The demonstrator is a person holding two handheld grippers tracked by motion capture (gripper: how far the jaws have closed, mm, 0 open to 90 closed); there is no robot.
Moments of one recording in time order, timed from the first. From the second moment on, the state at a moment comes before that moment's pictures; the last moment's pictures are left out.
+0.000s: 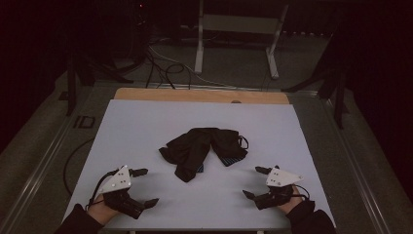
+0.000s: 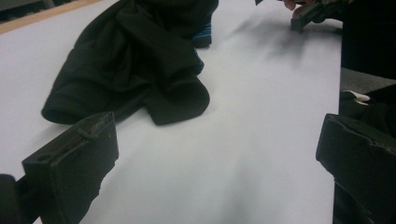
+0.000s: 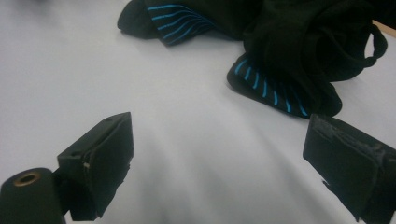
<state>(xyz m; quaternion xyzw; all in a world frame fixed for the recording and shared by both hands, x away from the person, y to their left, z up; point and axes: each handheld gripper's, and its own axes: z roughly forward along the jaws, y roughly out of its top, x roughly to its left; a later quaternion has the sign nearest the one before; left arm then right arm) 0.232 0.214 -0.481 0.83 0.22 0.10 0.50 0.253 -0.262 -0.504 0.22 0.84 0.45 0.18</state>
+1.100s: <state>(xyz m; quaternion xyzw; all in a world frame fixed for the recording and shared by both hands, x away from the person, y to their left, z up) 0.233 0.203 -0.464 0.84 0.17 0.07 0.51 0.244 -0.259 -0.470 0.22 0.85 0.45 0.16</state>
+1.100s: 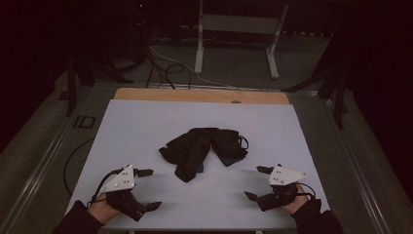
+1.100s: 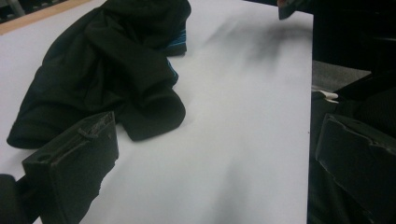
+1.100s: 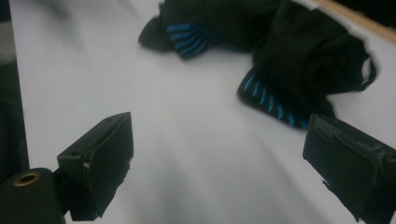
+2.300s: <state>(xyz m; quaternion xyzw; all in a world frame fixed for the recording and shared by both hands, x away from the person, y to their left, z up) 0.255 0.206 -0.425 0.83 0.17 0.09 0.52 0.283 -0.212 -0.406 0.19 0.83 0.49 0.19</state>
